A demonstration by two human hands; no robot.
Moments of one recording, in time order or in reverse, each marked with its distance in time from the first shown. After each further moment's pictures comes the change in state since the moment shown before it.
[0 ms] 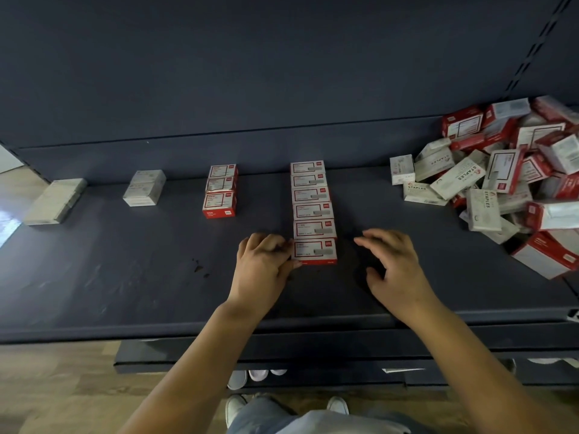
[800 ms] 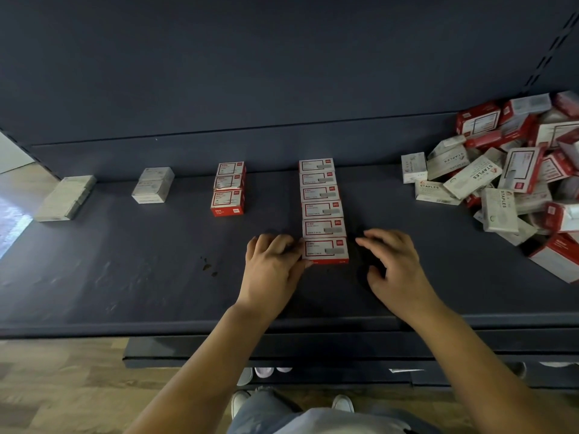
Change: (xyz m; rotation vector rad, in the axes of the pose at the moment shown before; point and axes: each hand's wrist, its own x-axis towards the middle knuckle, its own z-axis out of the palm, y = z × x) left_hand -0.004 0.001 0.003 0.013 0.006 -0.015; right_hand 0.004 -0.002 0.014 0.006 0.012 -0.018
